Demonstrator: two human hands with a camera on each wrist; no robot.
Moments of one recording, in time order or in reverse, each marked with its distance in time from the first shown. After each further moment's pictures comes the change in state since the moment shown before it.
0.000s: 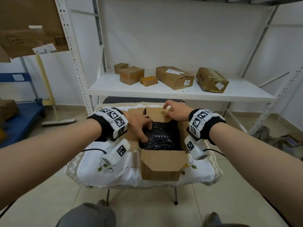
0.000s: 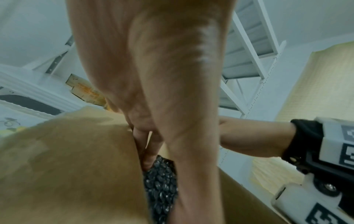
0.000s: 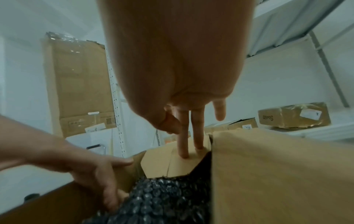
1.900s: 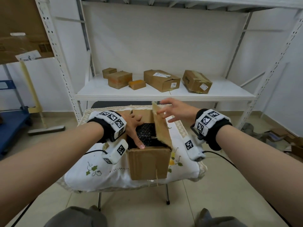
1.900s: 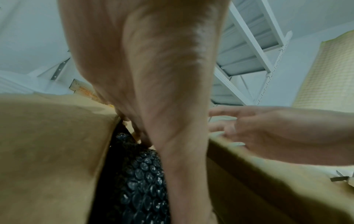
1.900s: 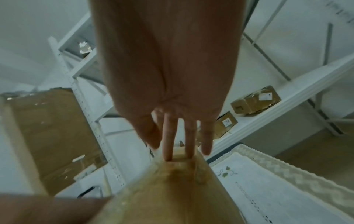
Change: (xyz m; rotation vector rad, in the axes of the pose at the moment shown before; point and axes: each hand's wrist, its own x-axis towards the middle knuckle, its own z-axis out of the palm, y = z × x) left_hand 0.029 0.012 0.001 0.181 -0.059 -0.094; right_hand -0.053 0.030 -0.027 0.658 -0.056 0.007
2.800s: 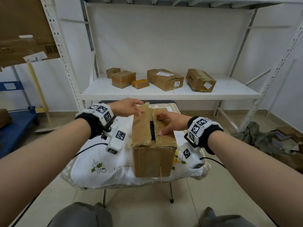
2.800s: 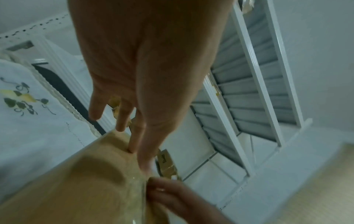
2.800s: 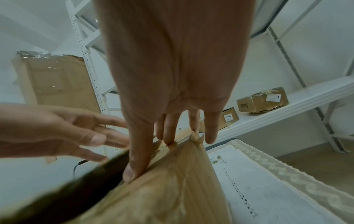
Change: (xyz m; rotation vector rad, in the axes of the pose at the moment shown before) left_hand -0.039 -0.016 -0.021 -0.961 0.291 0.081; right_hand 0.008 0.022 0.031 -0.414 -0.126 -0.035
